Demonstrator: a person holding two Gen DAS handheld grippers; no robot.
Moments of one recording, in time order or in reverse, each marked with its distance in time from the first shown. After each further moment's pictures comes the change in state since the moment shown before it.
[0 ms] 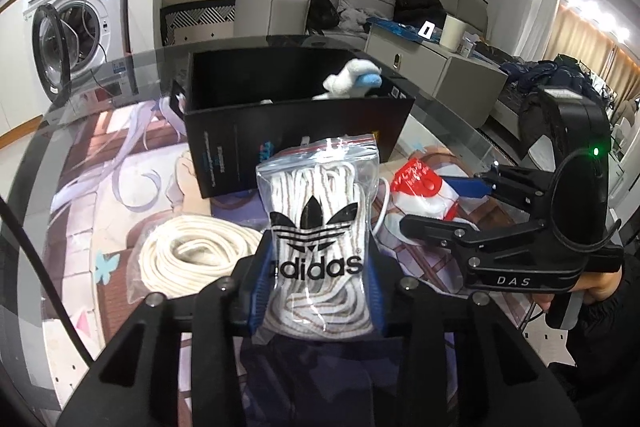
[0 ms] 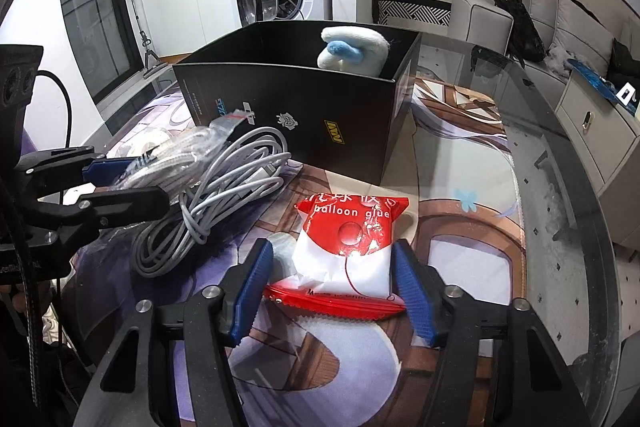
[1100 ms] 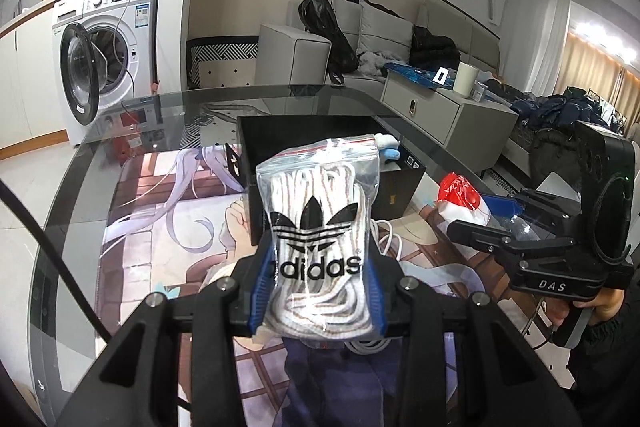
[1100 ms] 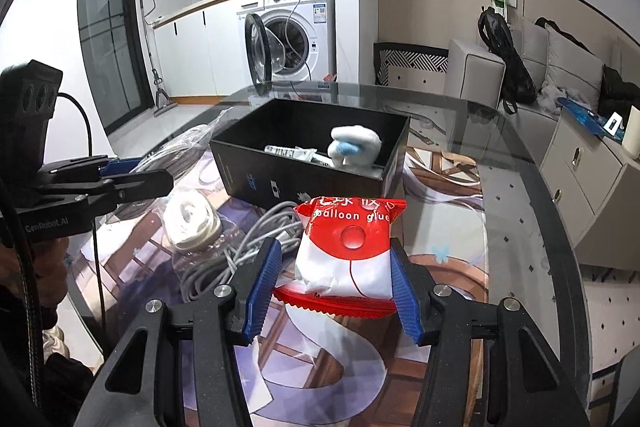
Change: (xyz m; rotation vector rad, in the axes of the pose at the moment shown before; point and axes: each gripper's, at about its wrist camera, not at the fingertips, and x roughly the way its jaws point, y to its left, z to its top) left arm -0.047 0.016 0.017 -0.038 -0.139 0.055; right arm -0.065 0.007 0.015 -0.004 -0.187 0.016
